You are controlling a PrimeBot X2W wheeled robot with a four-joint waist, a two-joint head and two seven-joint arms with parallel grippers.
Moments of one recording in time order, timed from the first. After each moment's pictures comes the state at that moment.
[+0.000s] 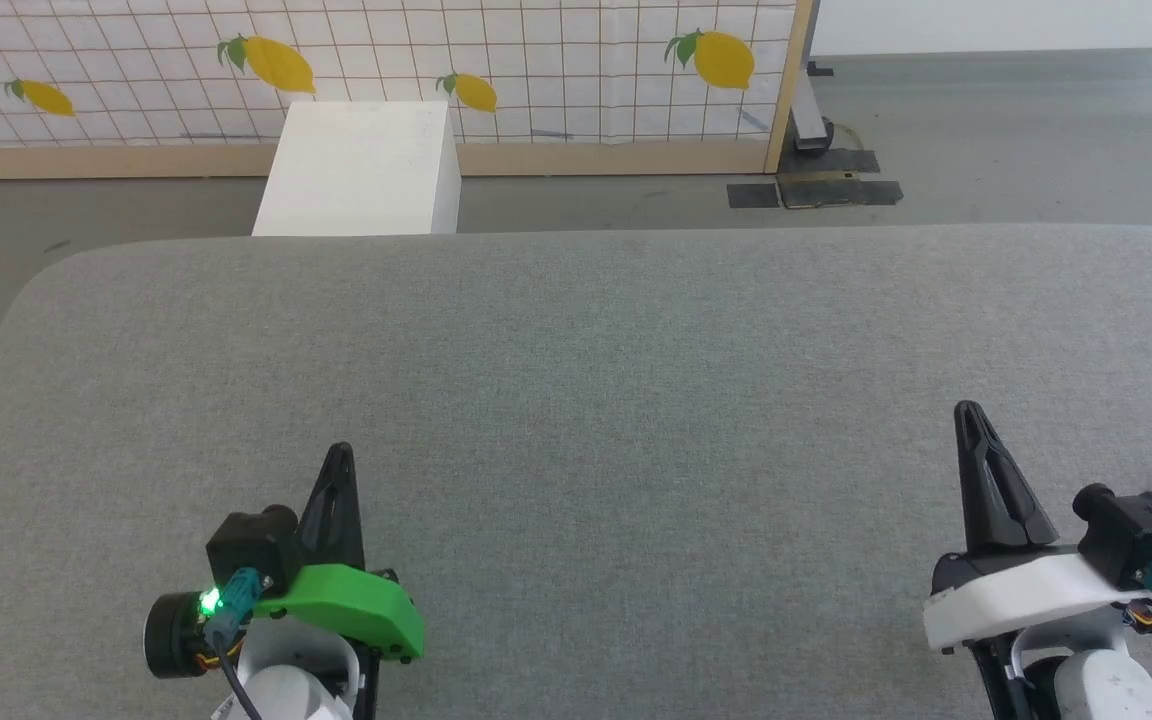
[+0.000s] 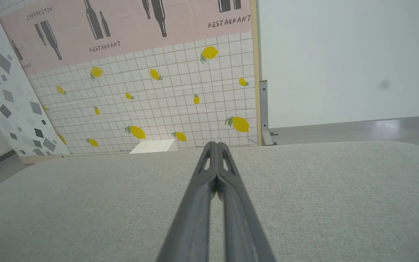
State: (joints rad) left arm -0.10 0.09 -0.13 0.21 -0.23 0.08 -0.20; right arm -0.05 -0.05 -0.03 0.11 0.20 0.13 -0.20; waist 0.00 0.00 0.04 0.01
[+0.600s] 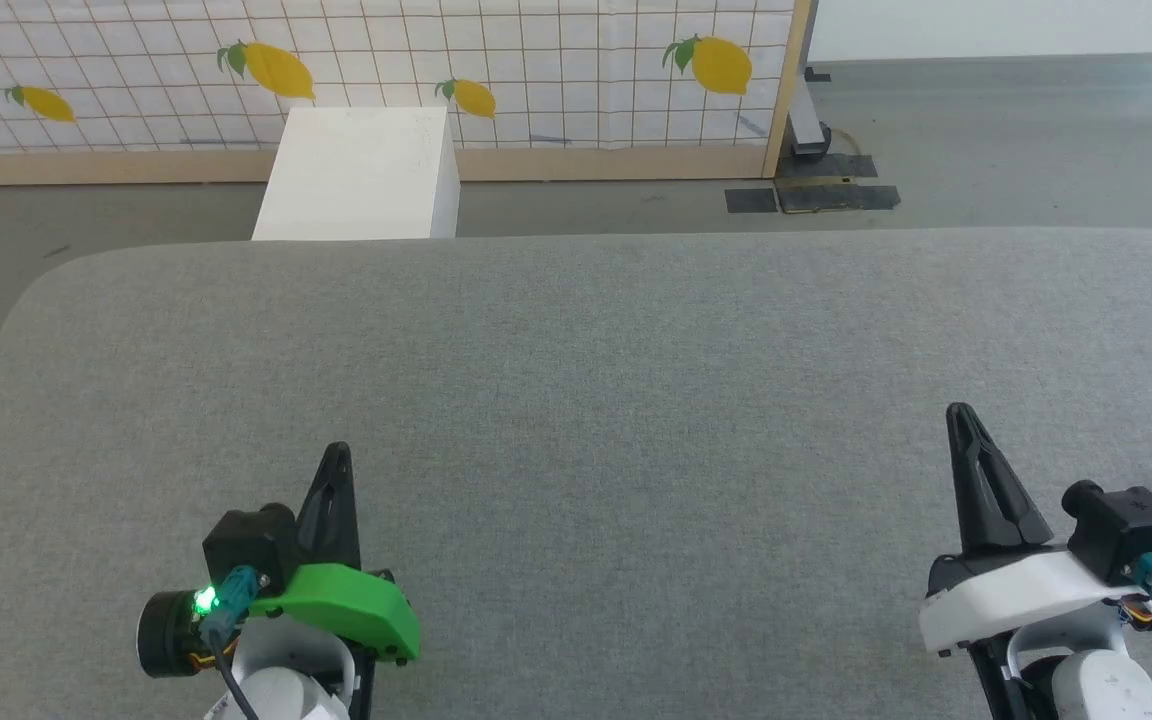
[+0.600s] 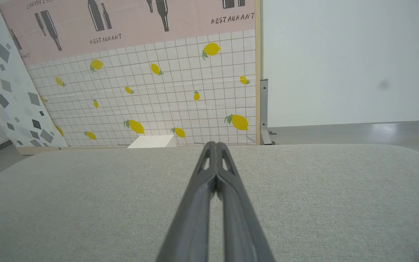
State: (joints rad) left arm -0.08 0.08 -0.11 0.17 -0.20 0.06 -0.17; right arm -0.05 -0.05 -0.03 0.09 0.17 0.13 -0.17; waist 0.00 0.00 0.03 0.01
